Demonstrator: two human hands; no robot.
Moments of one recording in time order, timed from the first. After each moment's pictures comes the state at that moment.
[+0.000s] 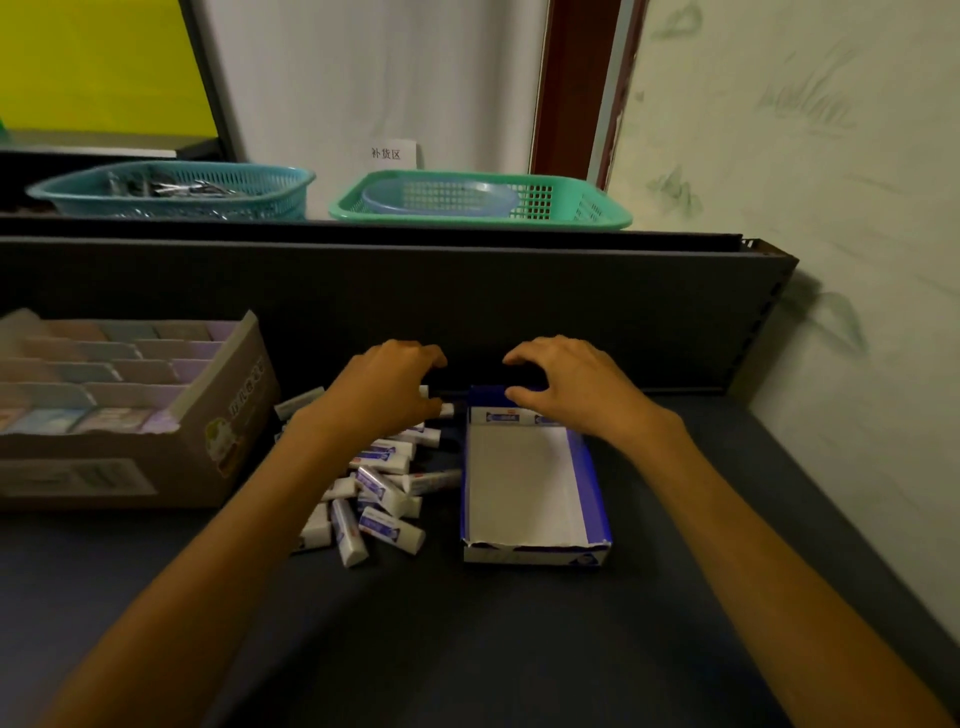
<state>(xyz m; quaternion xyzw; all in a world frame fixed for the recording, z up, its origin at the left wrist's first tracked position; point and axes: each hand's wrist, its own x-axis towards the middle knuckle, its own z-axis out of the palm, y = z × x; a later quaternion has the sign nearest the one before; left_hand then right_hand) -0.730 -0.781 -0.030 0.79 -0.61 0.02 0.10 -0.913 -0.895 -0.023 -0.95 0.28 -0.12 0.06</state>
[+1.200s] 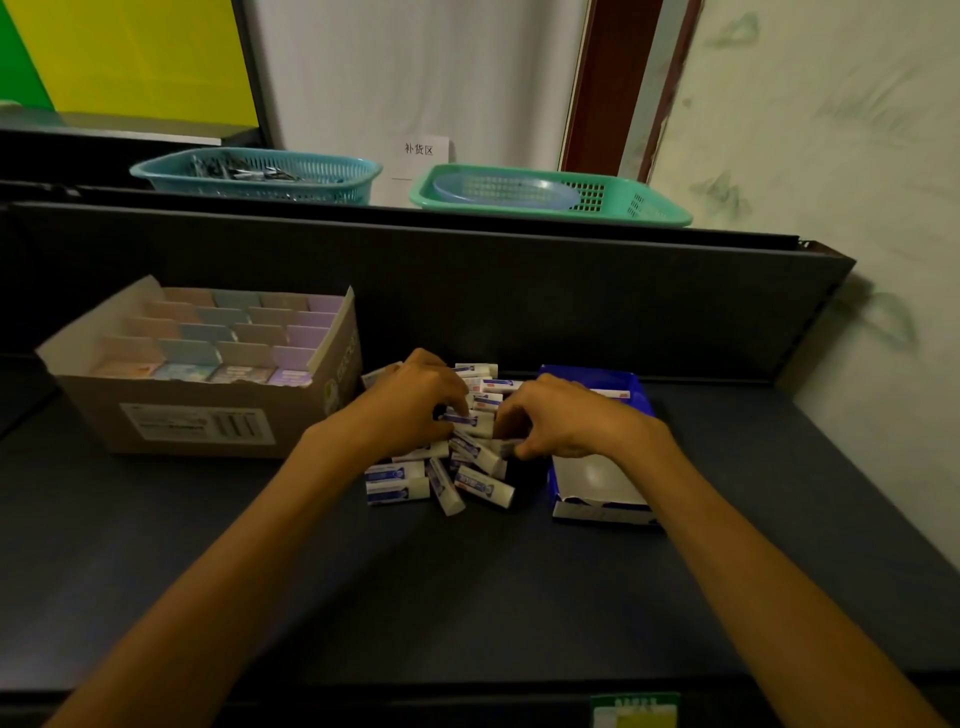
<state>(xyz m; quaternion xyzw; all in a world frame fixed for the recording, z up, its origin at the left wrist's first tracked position) -0.691 -0.699 -0.048 0.72 -0.69 0.00 0.06 -0.858 -0.809 -0.031 -0.96 0.22 0.09 0.14</state>
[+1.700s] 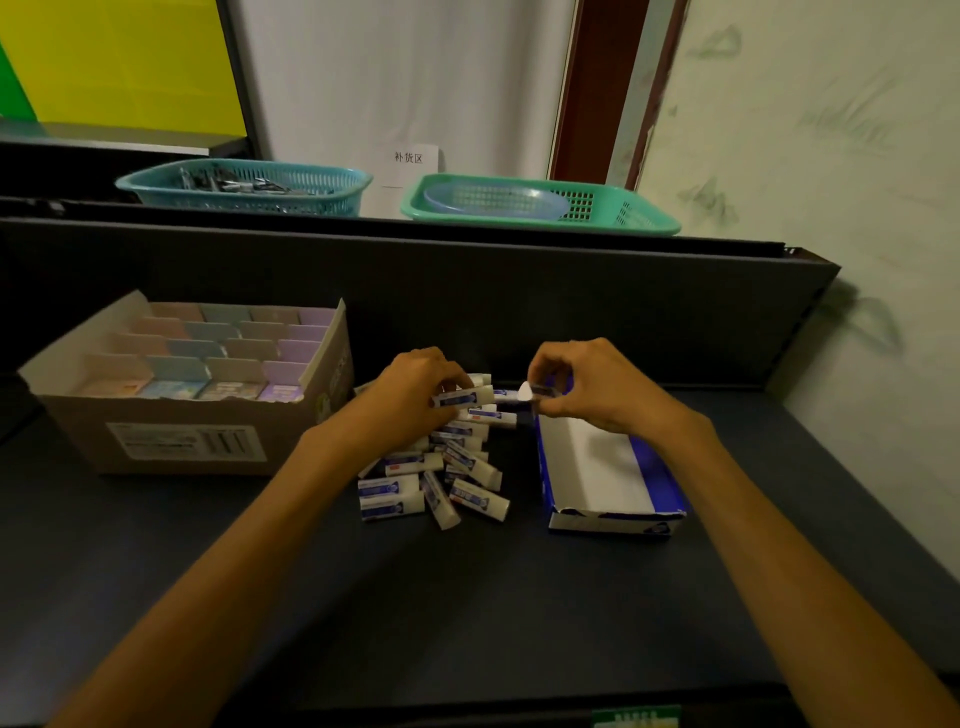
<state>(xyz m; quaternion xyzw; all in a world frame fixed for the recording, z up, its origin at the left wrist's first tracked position) -0.694 -0.708 -0.034 0.73 -0.65 -0.04 0.19 -0.883 -0.839 -0.014 -0.94 0.24 -0.13 0.18</state>
